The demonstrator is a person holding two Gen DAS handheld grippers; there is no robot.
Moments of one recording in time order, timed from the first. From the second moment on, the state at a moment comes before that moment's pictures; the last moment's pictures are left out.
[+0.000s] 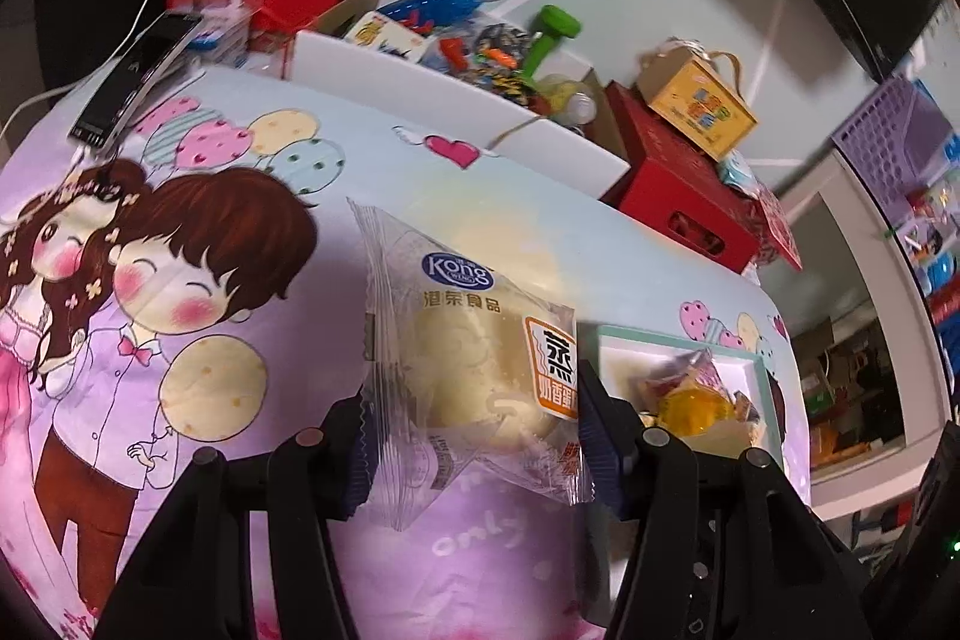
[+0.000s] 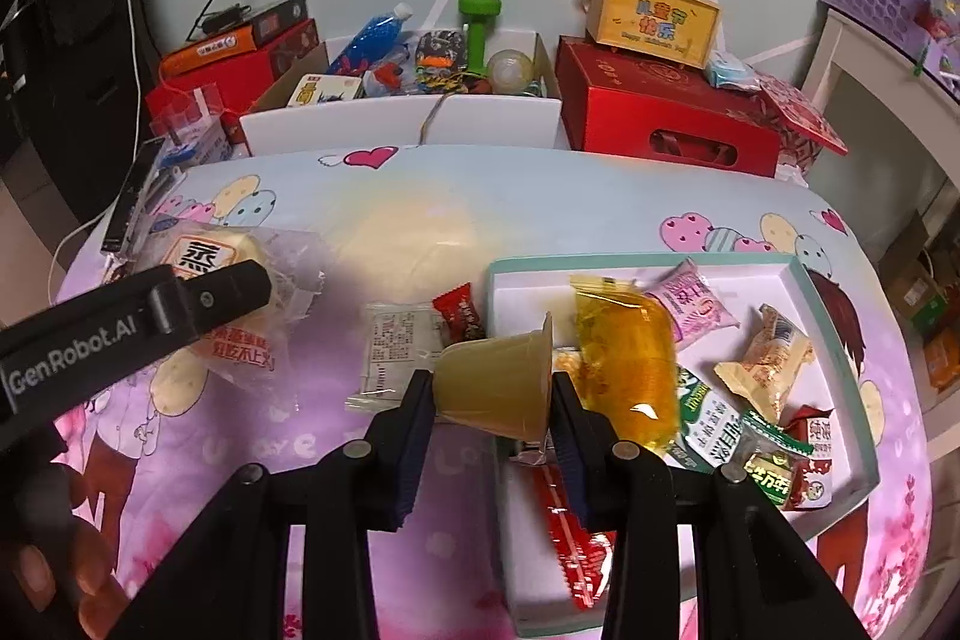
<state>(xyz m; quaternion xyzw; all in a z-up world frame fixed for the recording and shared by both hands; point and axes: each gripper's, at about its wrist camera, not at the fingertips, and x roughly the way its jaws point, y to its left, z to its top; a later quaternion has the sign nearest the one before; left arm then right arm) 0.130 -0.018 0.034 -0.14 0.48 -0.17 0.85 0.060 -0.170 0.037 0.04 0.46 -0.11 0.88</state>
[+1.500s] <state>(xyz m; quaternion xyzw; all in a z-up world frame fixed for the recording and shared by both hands) 0.056 -0.229 0.027 0.05 0.49 -0.34 0.80 -0.008 -0.391 0.012 0.23 0.44 -0.23 0.83</state>
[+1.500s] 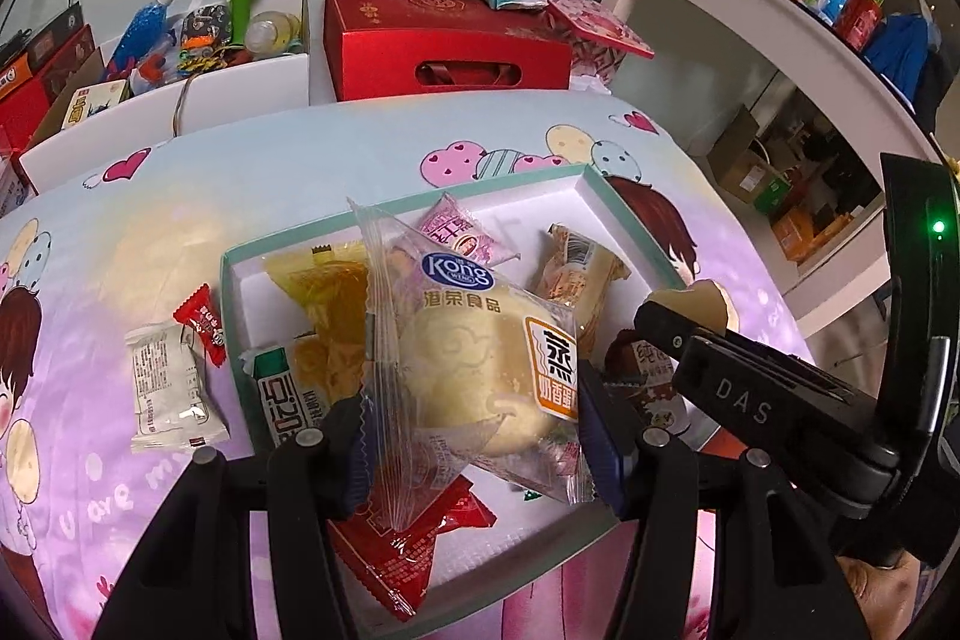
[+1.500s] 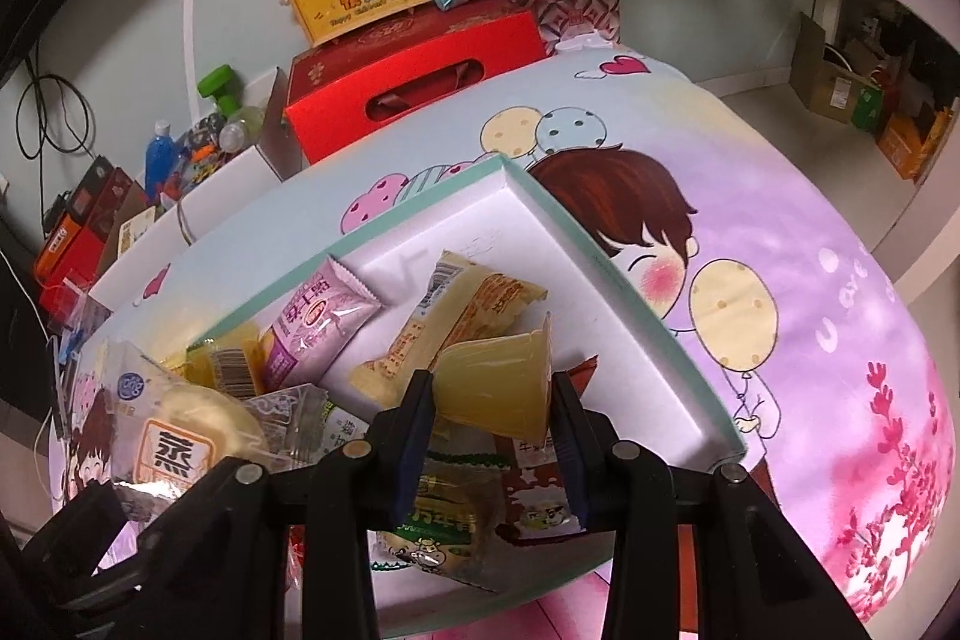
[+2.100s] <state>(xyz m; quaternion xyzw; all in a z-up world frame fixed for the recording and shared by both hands) 0.058 -0.226 0.027 0.06 0.49 -0.33 0.80 -0.001 -0.384 0.007 0.23 0.46 -0.22 0.83</state>
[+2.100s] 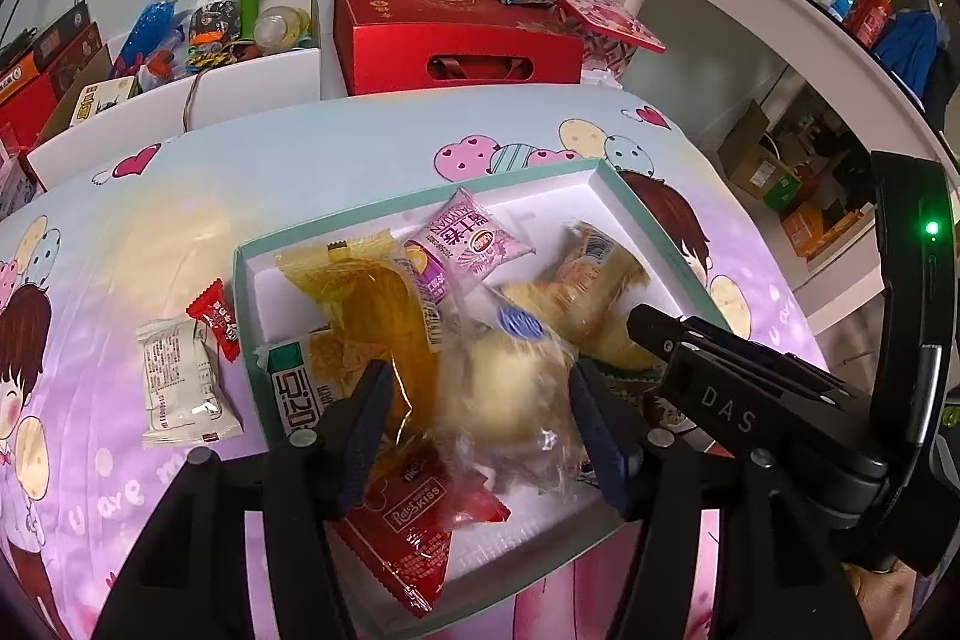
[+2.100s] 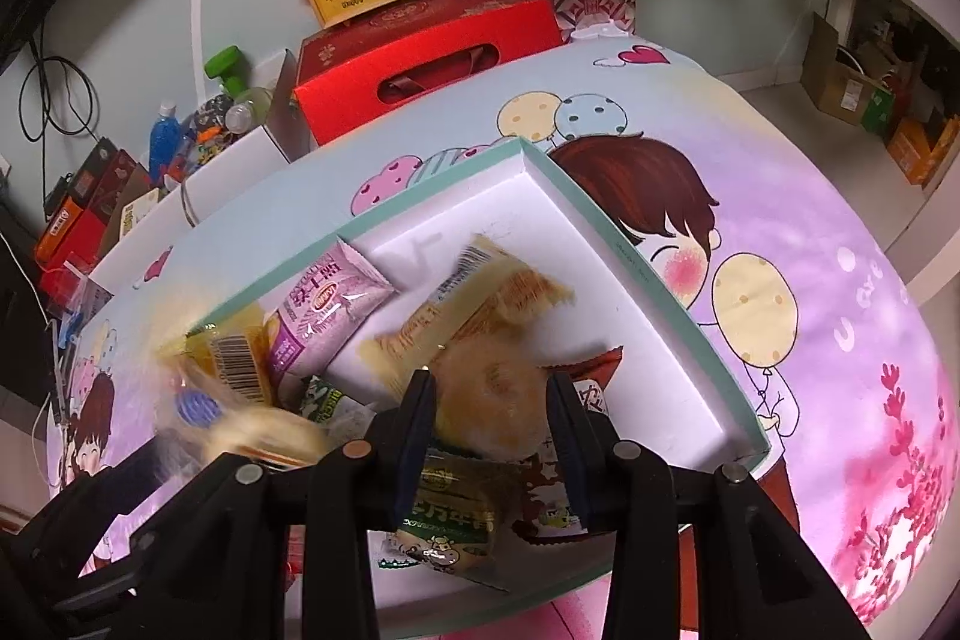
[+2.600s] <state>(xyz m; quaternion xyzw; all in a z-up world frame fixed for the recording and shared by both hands) 0.078 -0.189 0.045 0.02 0.48 -0.30 0.82 -0.002 -0.383 0.015 0.22 0.45 -0.22 0.83</state>
